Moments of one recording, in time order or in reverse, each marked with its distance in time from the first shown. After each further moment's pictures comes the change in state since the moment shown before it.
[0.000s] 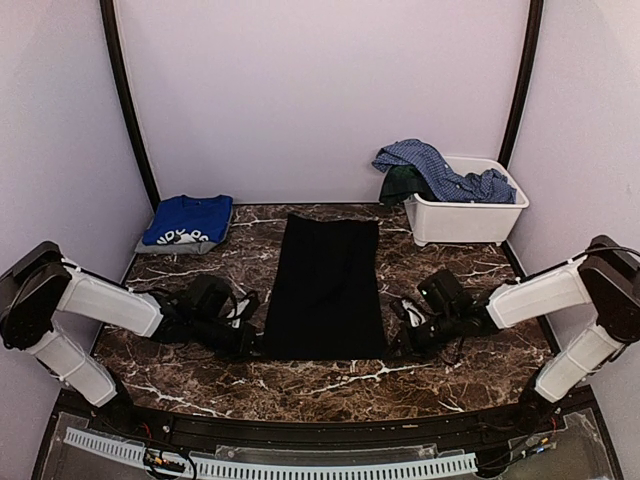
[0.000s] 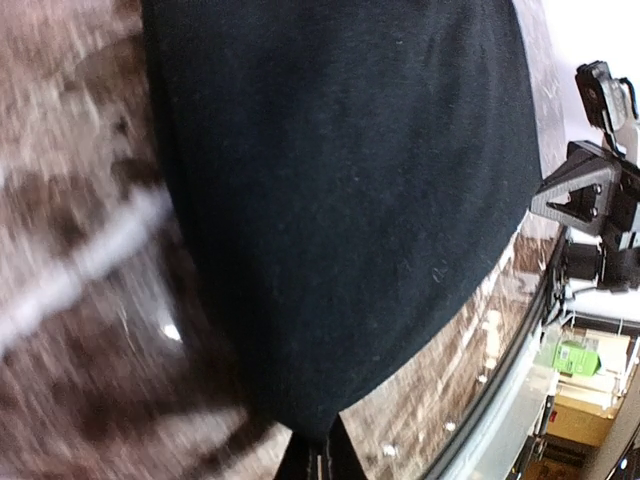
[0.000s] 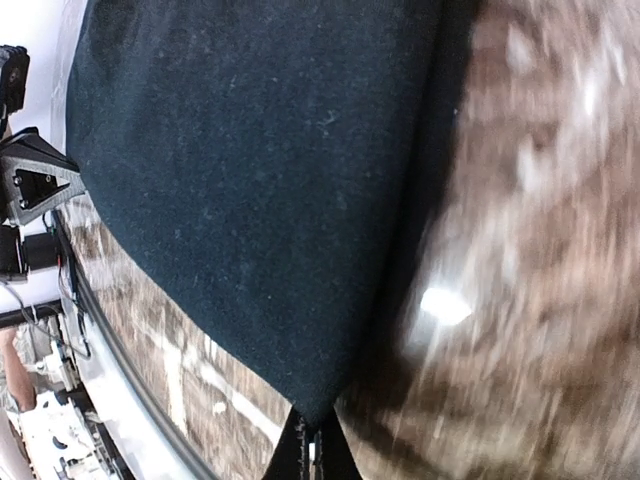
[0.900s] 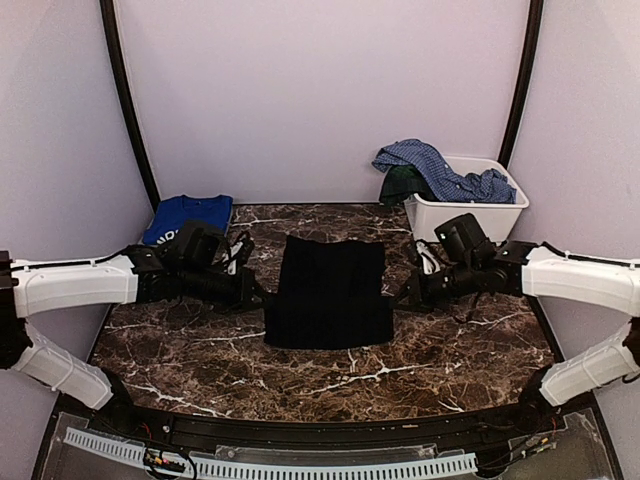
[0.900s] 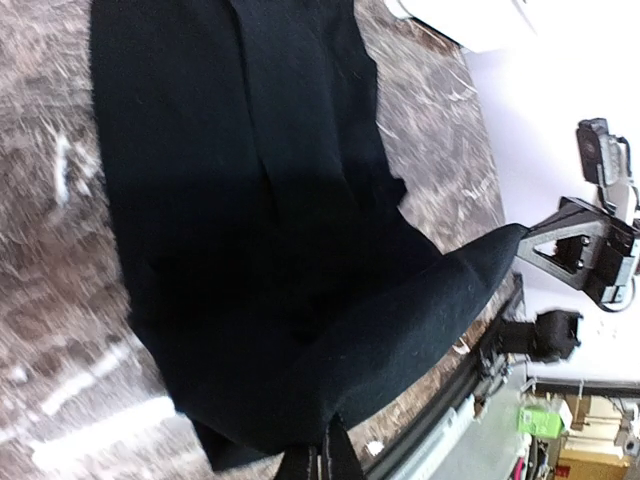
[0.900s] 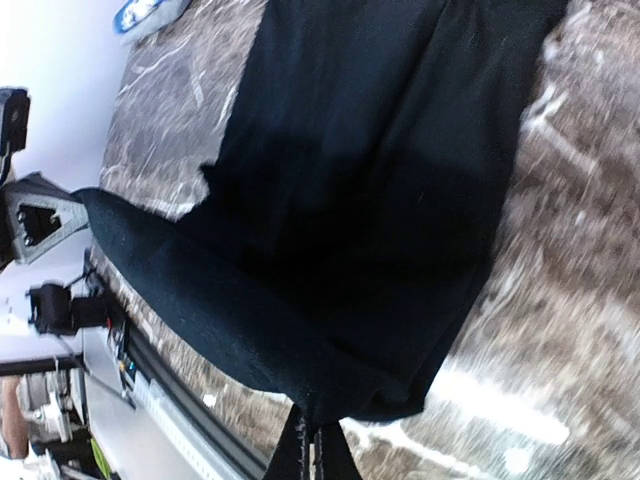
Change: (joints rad) left arm 0.000 -0.210 0.290 -0.320 -0.124 -0.043; right arm -0.039 -0.274 0.260 -0.377 0.127 -0.010
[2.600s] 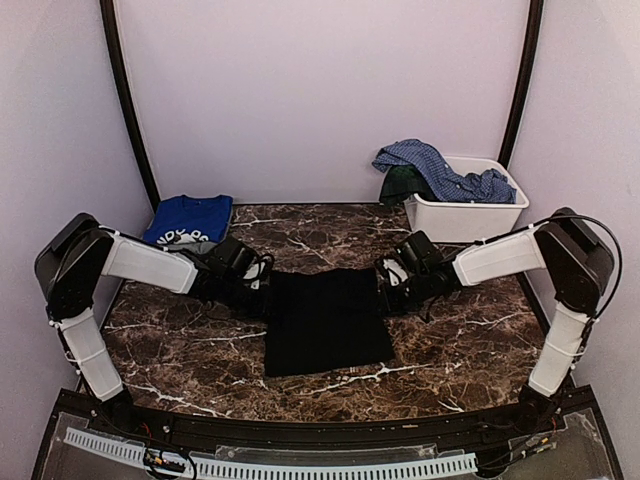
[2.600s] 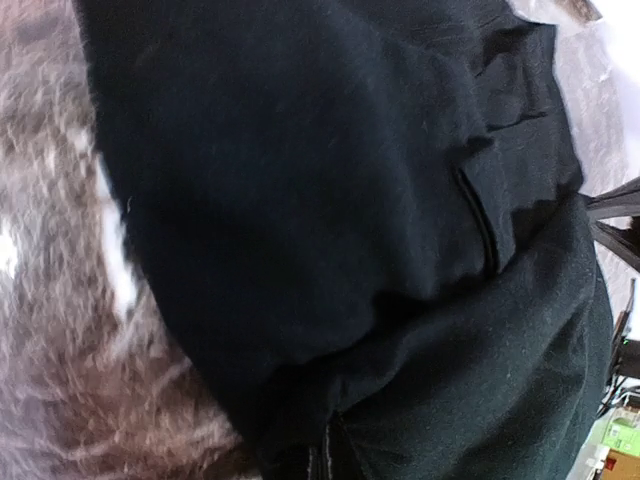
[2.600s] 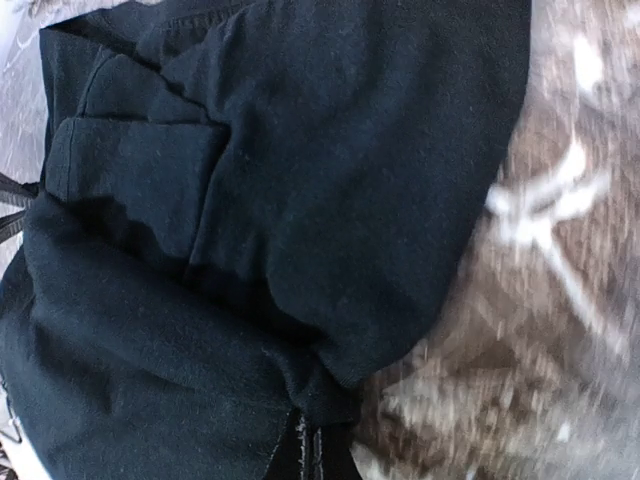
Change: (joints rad) left arm 0.080 0.470 0.102 0.103 -0.061 0.195; right arm -0.056 0.523 0.119 0.216 0.069 -0.235
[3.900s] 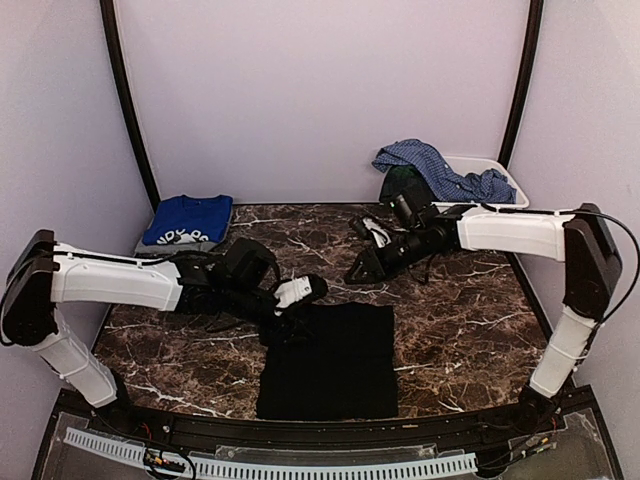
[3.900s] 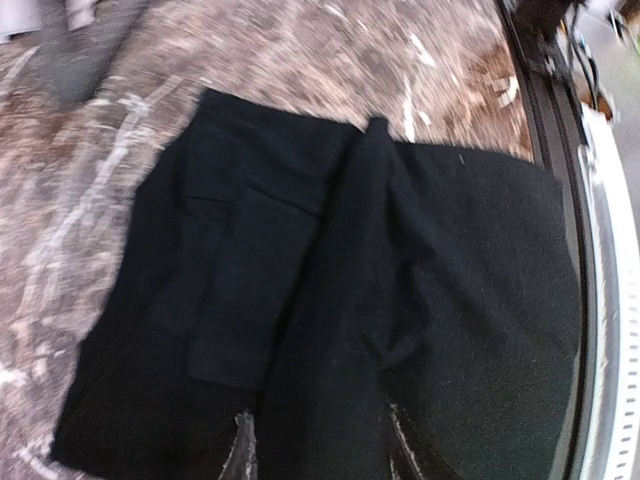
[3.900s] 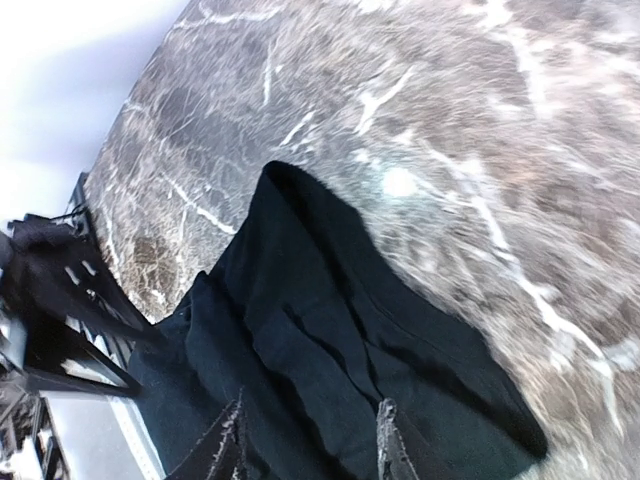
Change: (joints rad) left arm -0.277 -0.257 0.018 -0.067 0.032 0.816; right arm 0.024 -0.076 0.314 -0.266 -0.216 -0.196
